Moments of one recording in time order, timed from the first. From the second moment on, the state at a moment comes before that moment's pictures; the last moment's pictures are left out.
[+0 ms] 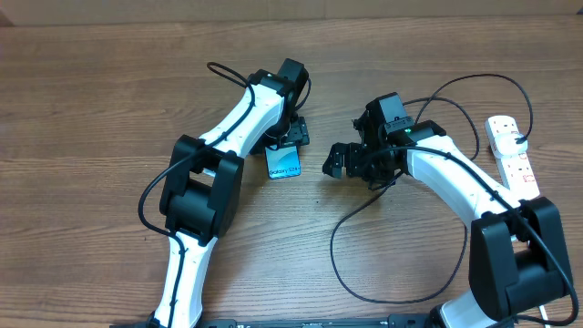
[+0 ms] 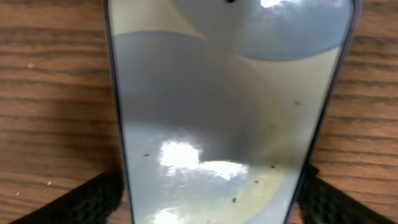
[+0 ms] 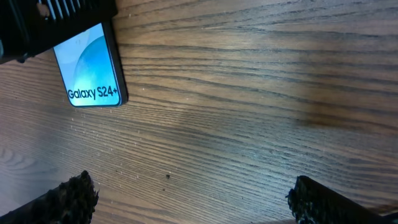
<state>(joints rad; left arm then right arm) -0.44 2.32 1.84 -1.06 -0.03 -0.65 0.32 1.74 1.12 -0.70 -0.37 0.38</state>
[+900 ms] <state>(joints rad) -0.38 2.31 1.83 -1.16 0.28 -0.40 0.43 1.87 1.12 -0.47 -0.55 0.41</state>
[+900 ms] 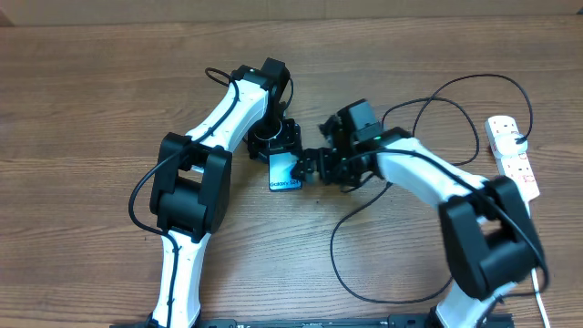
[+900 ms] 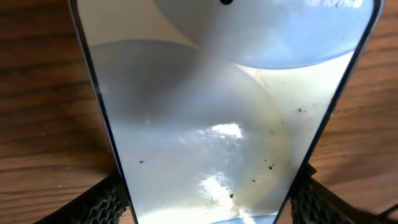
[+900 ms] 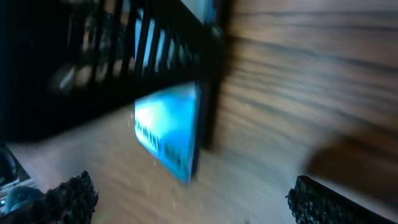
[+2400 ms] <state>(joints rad) -0.43 2.31 1.82 -1.16 0.06 -0.41 0.49 2.00 1.16 -0.26 -0.72 0.56</state>
